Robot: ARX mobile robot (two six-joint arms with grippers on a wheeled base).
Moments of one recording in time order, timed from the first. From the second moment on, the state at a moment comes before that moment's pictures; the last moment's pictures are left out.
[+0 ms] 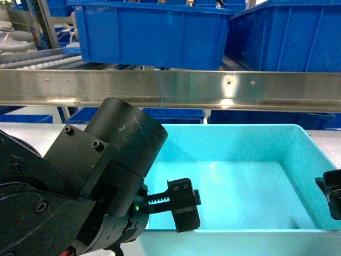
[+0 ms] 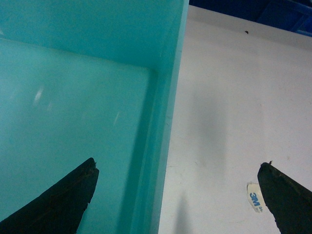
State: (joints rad) left arm -0.56 1.94 0.82 0.17 -0.18 -0.65; right arm -0.02 1.86 0.58 0.69 -0.07 -0.20
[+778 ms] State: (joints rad) left arm -0.57 1.94 0.82 0.17 -0.18 -0.65; right arm -0.03 1.87 0.58 0.69 -0.07 -0.18
